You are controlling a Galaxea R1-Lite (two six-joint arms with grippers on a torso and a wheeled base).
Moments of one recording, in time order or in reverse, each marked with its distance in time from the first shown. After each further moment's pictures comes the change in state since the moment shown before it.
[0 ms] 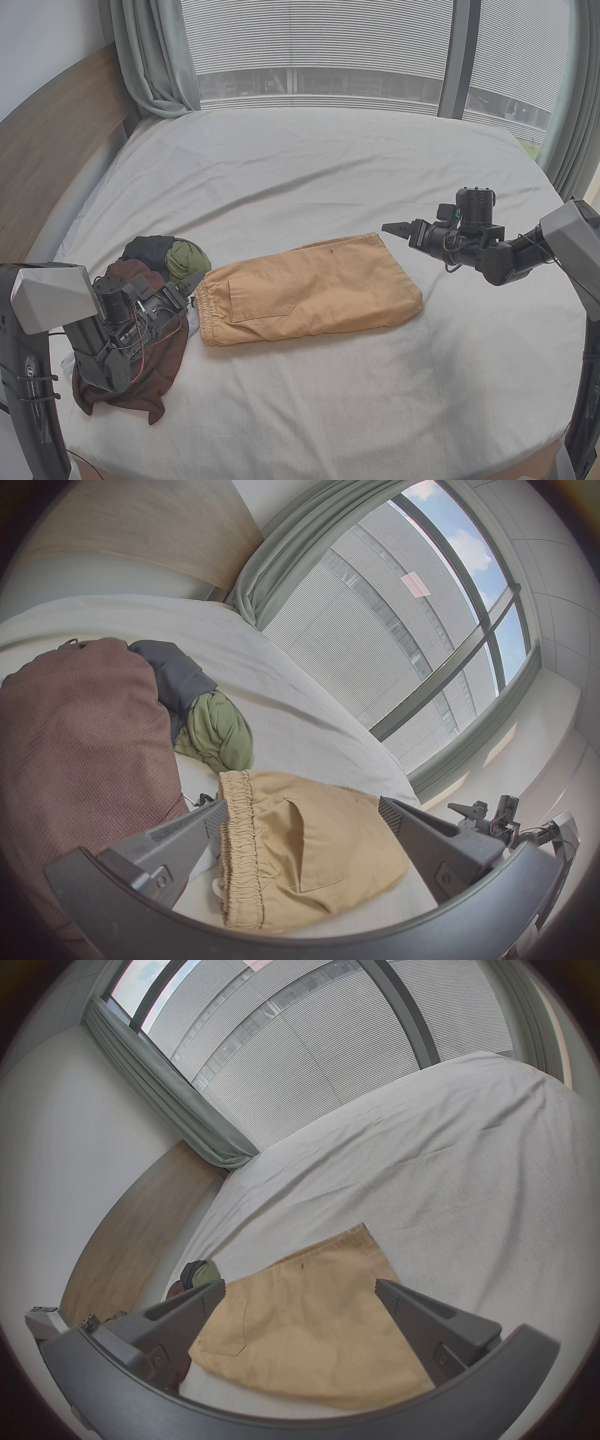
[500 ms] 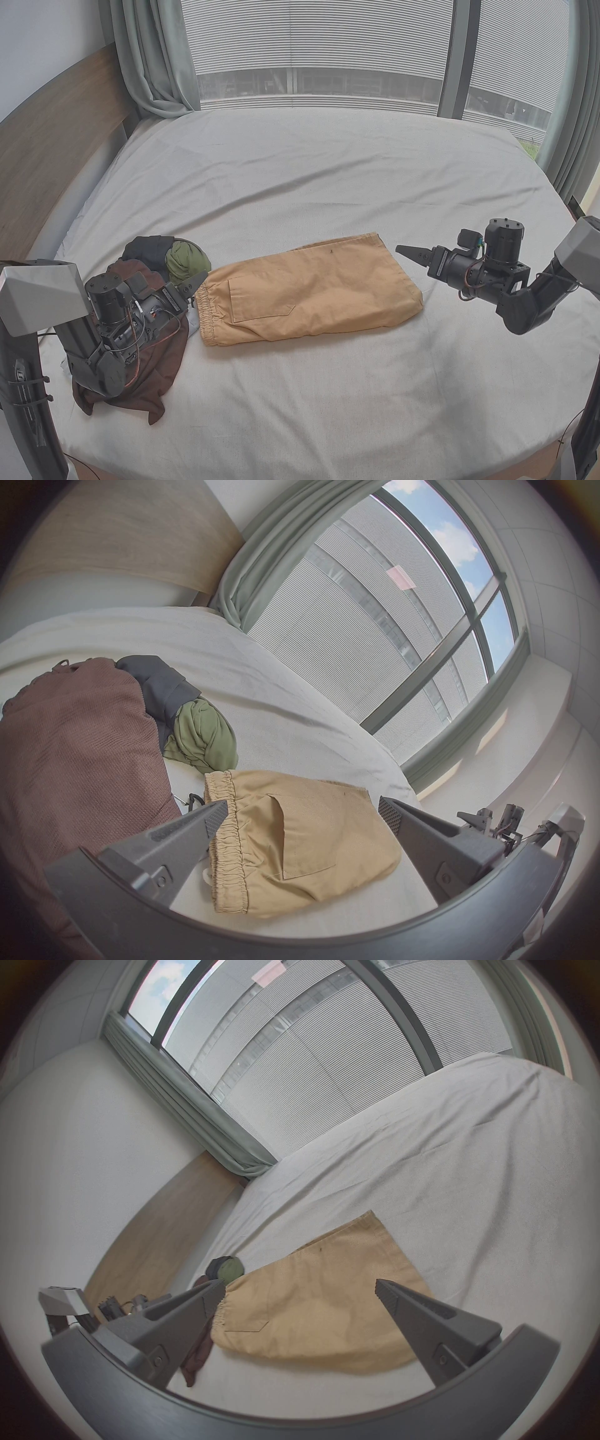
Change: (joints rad) left arm -0.024 -0.080 0.072 0.000 -0.020 0.060; right arm -0.009 -0.132 0.489 -0.466 0.071 0.050
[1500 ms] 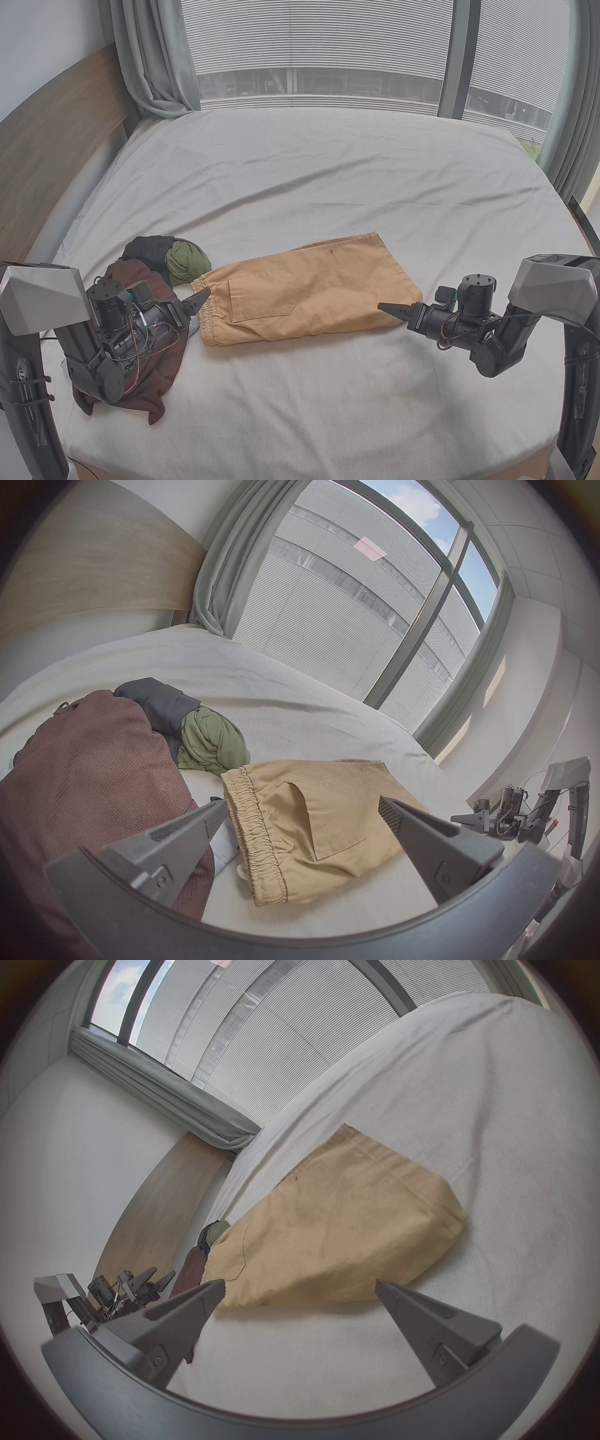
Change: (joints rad) left arm 0.002 0.013 0.044 0.000 0.003 0.239; right arm 0.036 0.260 0.126 -0.251 0.043 0.102
